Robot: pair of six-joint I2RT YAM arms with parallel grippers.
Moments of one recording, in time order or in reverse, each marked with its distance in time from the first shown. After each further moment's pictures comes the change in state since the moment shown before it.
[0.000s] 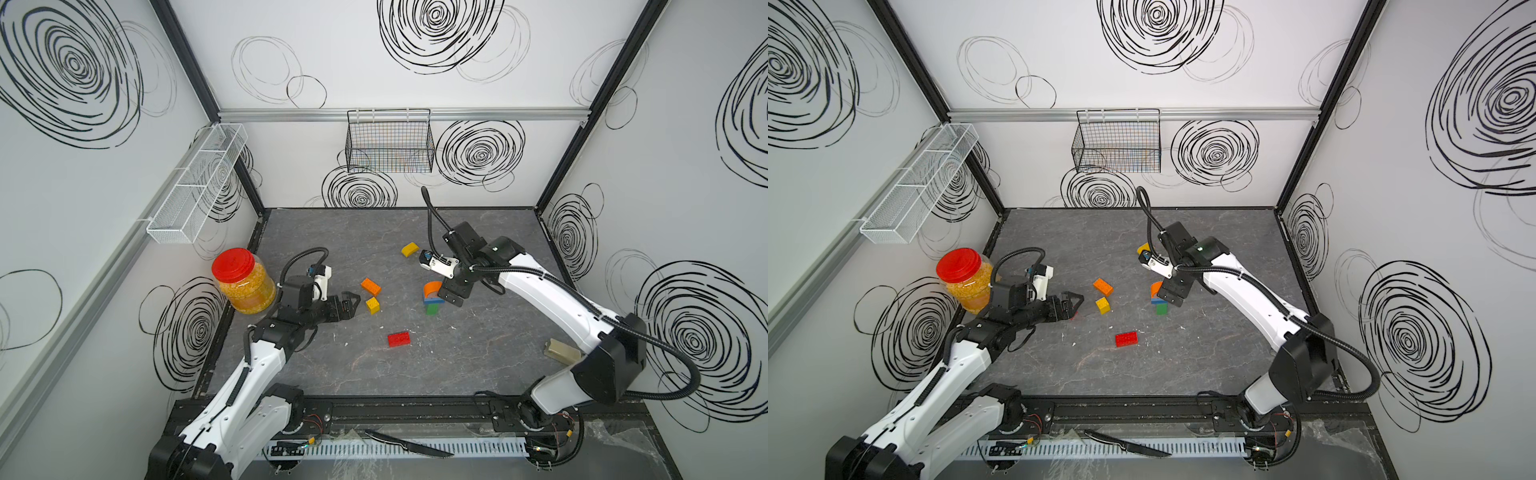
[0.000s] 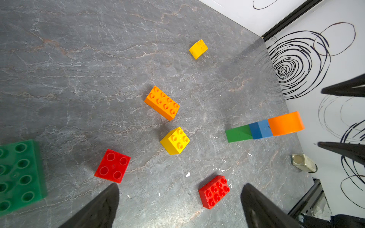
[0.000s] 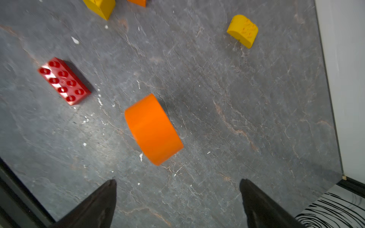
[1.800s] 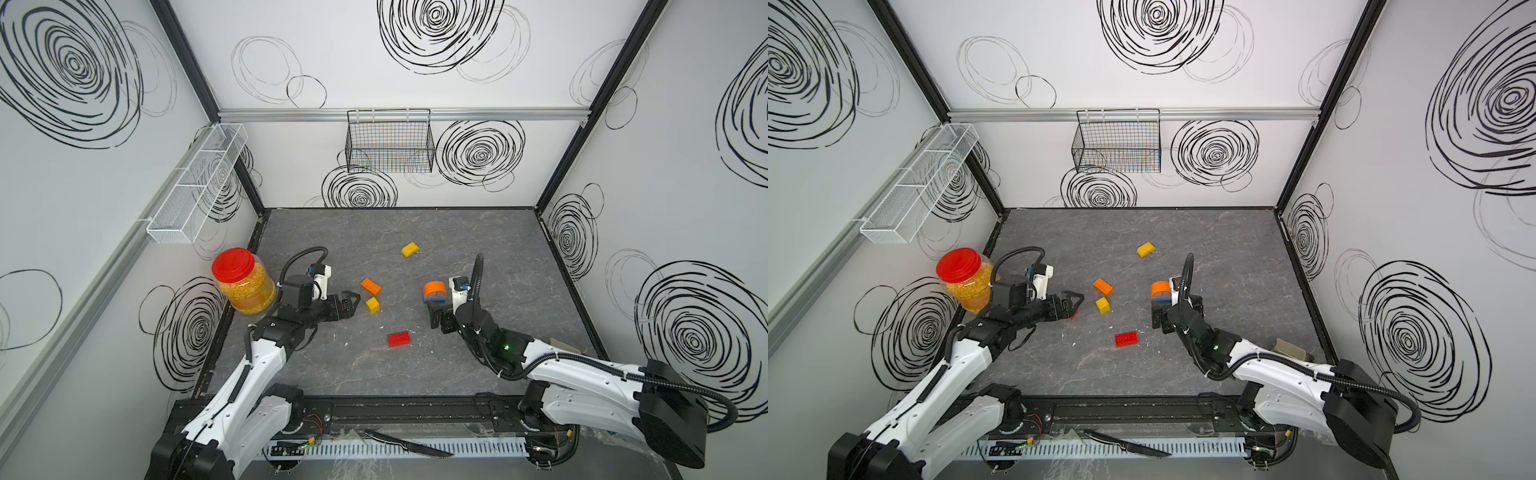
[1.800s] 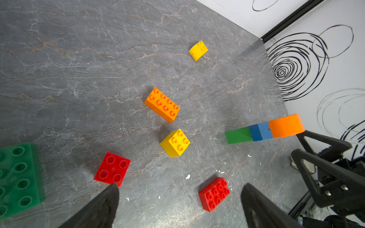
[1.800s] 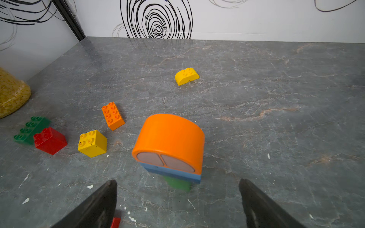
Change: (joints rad) left arm 0.008 0.017 -0.004 0.023 0.015 0.000; right arm 0.290 -0.392 -0.949 1.163 0.473 0.938
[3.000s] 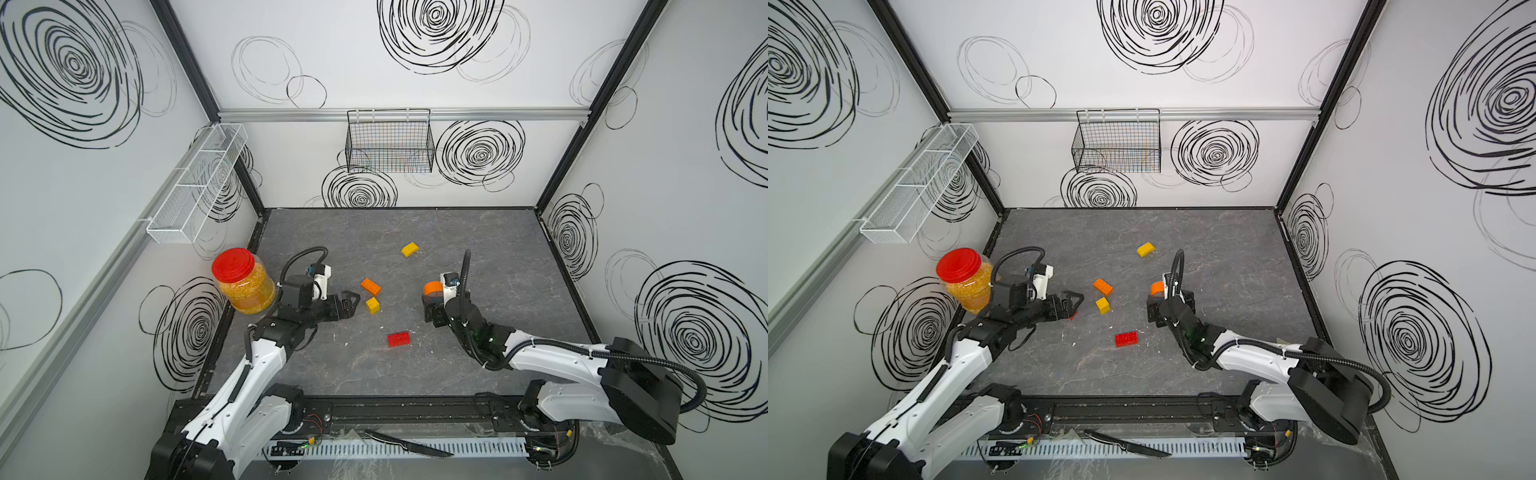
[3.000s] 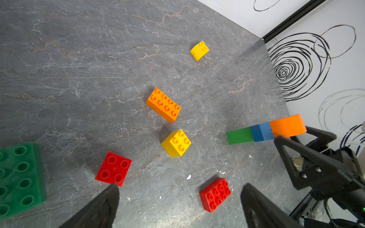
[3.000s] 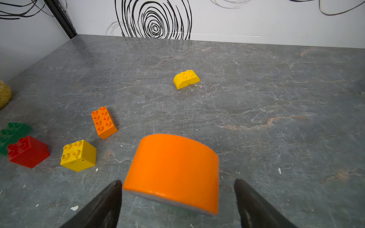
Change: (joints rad) left arm -0.003 0.000 0.000 -0.001 -0.008 0.000; right arm -0.030 0.179 0.031 0.151 0.009 -0.035
